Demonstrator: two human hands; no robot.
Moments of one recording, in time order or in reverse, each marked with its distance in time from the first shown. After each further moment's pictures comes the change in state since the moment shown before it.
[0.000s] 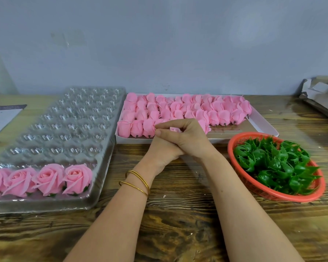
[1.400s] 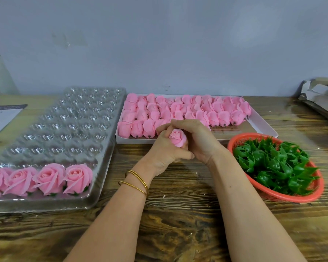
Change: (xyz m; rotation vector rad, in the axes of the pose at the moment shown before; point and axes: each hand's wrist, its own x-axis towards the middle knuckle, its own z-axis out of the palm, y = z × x) left_hand -0.004 0.001 0.000 -0.260 -0.139 -0.100; right_hand -0.001 -0.005 -0.016 0.448 -0.222 0.315
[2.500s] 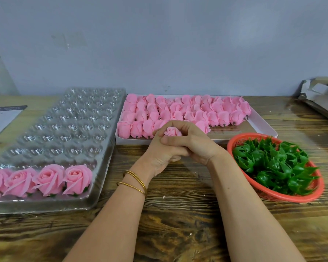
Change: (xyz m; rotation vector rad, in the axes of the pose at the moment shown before) left_hand -0.001 0.007 0.002 -0.087 0.049 -0.024; right_hand -0.004 0.003 0.000 -0.209 -0.074 -0.113
